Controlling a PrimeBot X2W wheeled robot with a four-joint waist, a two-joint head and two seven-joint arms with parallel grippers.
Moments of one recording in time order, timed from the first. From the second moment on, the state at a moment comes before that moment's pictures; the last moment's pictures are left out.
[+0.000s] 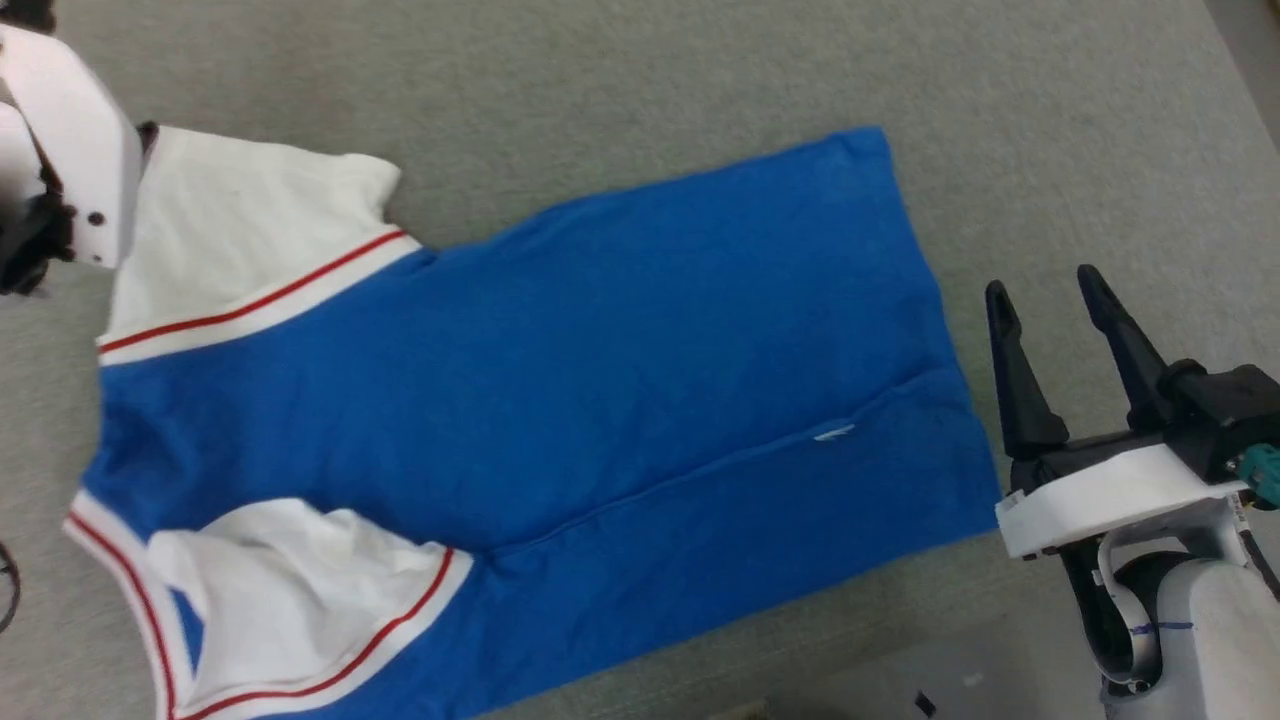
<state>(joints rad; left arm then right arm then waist) -1.01 0.74 -0.57 0.45 -0.61 -0.05 0.67 -0.16 -0.06 -0.01 -0.09 0.11 0.13 -0.01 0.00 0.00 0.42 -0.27</state>
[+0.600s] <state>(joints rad) -1.06 0.77 -0.57 0.54 -0.70 -0.09 0.81 -0.17 -0.06 -0.04 -0.04 0.10 0.13 -0.03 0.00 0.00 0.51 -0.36</state>
